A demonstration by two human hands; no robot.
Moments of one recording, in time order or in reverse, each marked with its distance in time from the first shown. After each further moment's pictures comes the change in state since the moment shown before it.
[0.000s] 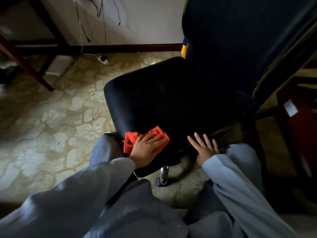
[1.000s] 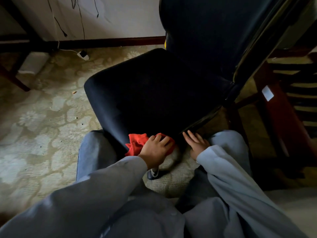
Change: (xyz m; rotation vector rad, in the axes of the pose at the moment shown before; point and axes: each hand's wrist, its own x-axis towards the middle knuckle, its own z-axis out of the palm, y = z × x) left_hand 0.010 0.078 0.005 0.376 -0.074 0.257; right_hand -0.019 0.019 0.011 0.013 -0.051 0.027
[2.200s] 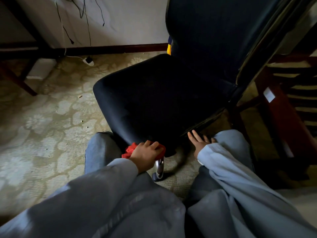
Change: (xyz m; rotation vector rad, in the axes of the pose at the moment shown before) left_hand -0.056 -0.029 0.005 -0.129 -0.081 -0.084; right_hand -0.003 -0.018 0.000 -0.101 -0.039 0.136
